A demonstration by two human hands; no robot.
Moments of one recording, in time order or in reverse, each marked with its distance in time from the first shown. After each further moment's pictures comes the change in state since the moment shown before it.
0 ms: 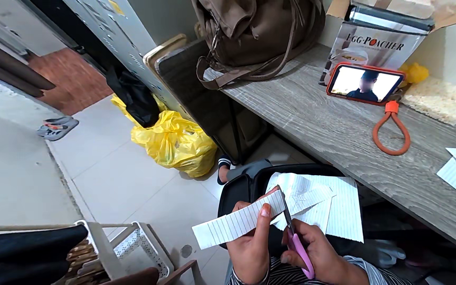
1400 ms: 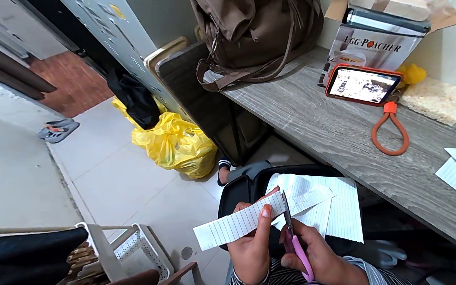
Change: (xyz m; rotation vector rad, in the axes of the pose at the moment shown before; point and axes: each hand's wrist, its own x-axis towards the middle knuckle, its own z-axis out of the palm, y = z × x) left_hand 0.001 0.000 0.001 -0.010 -0.025 0.005; right_hand 0.002 0.000 0.000 -0.014 -0.061 0.002
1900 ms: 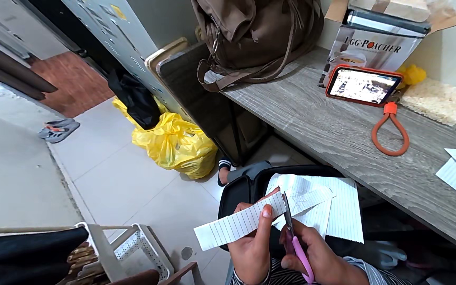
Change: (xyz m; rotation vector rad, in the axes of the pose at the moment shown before) left_hand 0.000 0.000 0.000 0.003 0.004 -0.005; right_hand 0.000 -0.001 0.001 0.005 -0.002 0.016
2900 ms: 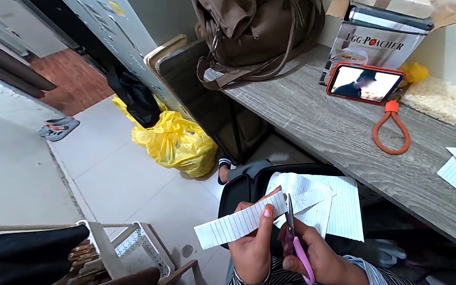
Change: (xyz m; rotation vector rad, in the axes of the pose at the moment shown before) left_hand -0.001 0.000 -0.001 -0.003 -0.024 -0.001; right_hand -0.001 -0.001 0.001 0.037 -0.015 0.009
